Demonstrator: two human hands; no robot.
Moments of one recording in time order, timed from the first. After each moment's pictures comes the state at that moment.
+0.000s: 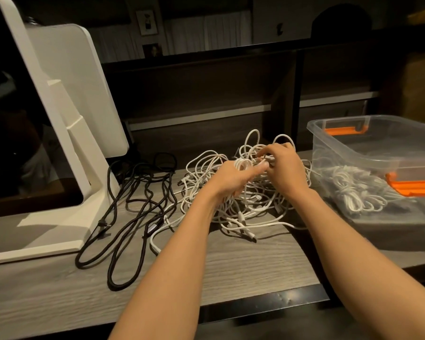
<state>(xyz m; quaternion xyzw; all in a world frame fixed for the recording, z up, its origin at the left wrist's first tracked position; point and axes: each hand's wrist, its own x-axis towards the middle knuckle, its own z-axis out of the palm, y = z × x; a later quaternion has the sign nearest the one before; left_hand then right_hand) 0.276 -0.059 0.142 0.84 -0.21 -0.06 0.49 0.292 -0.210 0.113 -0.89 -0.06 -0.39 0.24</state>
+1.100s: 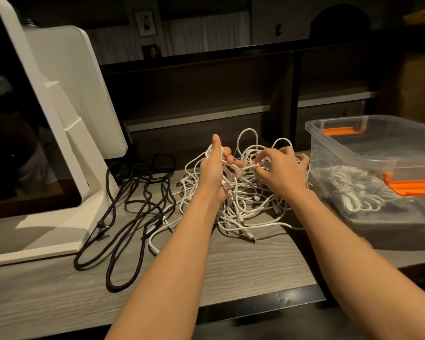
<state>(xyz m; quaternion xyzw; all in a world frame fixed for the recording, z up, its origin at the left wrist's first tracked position) 0.281 -0.060 0.144 0.49 -0.06 -0.05 0.87 0.290 -0.207 0.112 -0.93 0.03 -0.31 0.18</state>
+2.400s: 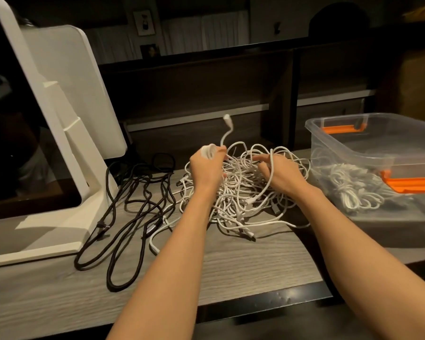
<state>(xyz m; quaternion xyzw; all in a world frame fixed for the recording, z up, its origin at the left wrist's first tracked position) 0.286 -0.054 0.142 0.70 -0.03 0.18 0.69 0.290 -0.213 0.118 -0.95 -0.05 -0.19 0.26</state>
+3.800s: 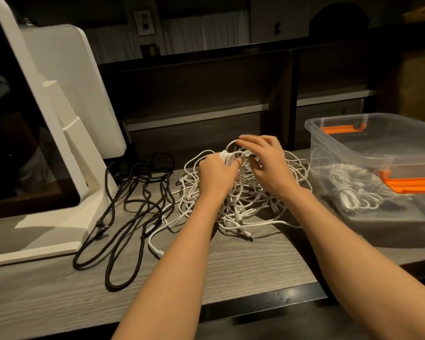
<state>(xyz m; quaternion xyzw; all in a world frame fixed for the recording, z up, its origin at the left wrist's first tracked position) 0.288 -0.063 0.131 0.86 -0.10 0.22 0.44 0.294 -0.195 0.115 -0.87 -0.17 -0.37 0.26</state>
